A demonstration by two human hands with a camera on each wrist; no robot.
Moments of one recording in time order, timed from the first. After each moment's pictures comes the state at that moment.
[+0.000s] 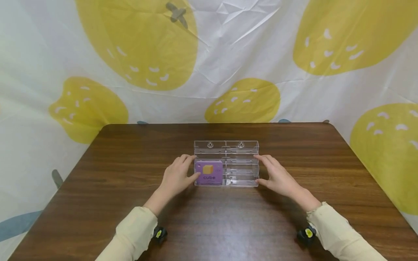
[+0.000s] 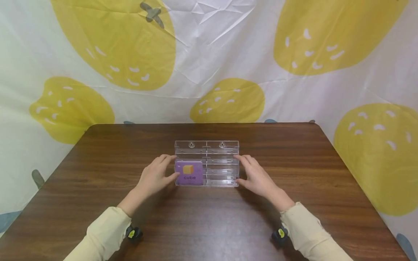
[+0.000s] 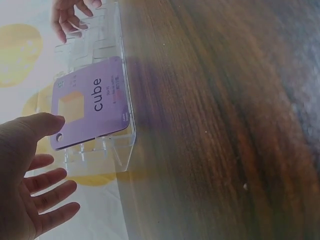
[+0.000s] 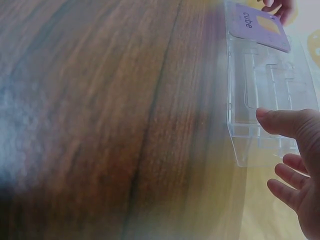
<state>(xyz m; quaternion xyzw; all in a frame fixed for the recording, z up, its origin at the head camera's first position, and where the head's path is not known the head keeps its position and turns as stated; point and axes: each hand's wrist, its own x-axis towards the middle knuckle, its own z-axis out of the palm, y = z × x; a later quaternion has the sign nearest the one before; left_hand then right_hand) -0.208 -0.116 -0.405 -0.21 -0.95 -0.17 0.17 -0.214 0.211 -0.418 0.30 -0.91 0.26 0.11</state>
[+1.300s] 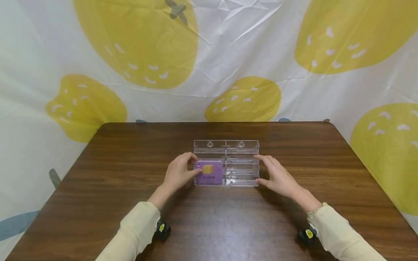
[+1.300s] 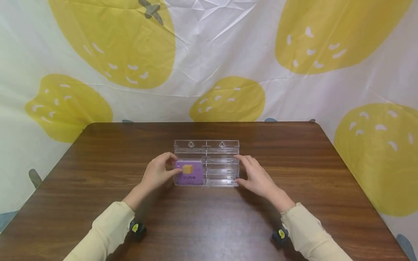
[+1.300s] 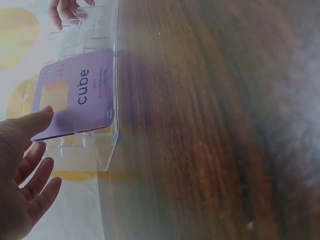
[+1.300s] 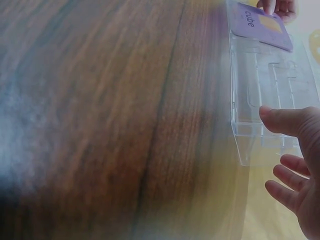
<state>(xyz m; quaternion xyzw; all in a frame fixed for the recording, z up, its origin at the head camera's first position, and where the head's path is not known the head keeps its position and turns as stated) -0.226 -0.113 -0.414 -0.18 -0.92 -0.31 0.15 -0.213 0.211 -0.419 0.28 -0.92 0.26 0.10</state>
